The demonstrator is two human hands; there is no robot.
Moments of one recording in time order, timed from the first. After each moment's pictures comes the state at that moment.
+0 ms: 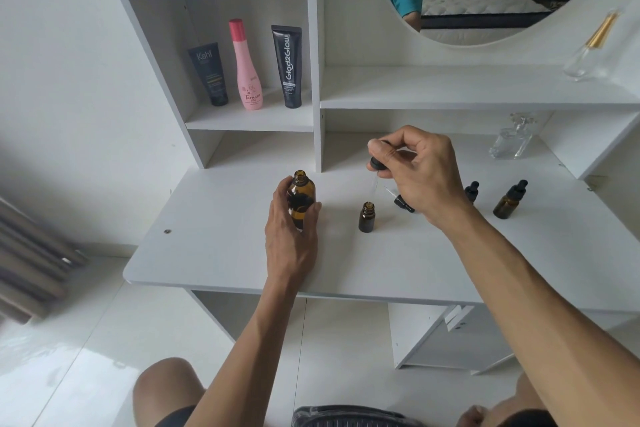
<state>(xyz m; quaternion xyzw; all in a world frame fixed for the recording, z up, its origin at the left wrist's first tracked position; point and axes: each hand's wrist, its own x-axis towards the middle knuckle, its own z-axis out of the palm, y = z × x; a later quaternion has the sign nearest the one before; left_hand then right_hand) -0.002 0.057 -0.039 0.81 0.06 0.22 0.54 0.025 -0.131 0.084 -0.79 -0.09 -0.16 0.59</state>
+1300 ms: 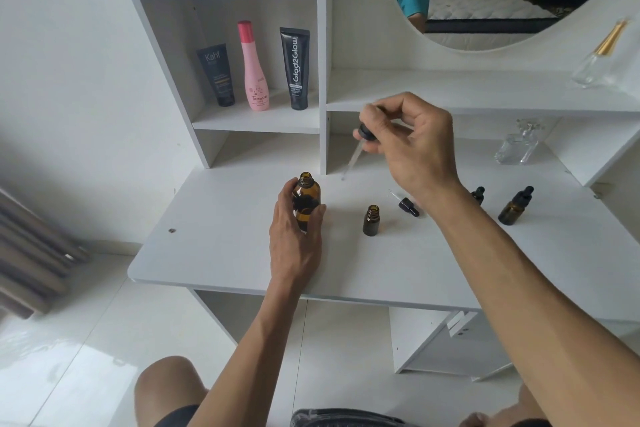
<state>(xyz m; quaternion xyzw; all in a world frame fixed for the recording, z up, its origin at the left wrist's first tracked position) -0.002 0.055 -0.036 0.81 0.07 0.22 0.54 0.026 -0.103 0.118 -0.71 -0.14 -0.18 0.67</state>
